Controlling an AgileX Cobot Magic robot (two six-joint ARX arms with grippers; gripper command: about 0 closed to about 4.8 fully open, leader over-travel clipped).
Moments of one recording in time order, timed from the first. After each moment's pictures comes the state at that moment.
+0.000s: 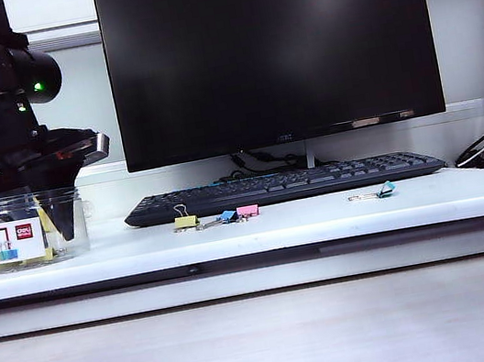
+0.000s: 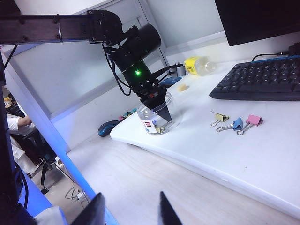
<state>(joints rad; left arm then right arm) -0.20 1.95 1.64 -1.09 0.17 0.18 0.08 0.00 0.12 0.02 -0.87 0.50</state>
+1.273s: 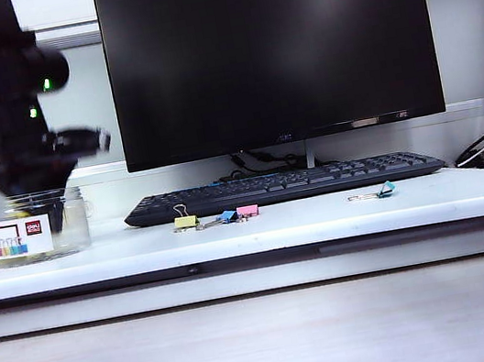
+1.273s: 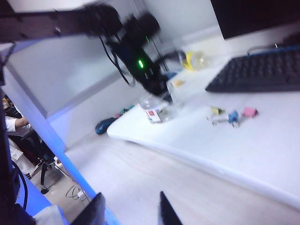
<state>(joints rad) -0.20 1.99 1.73 -1.01 0.01 0.20 0.08 0.00 0.12 -0.02 -0.86 0.49</state>
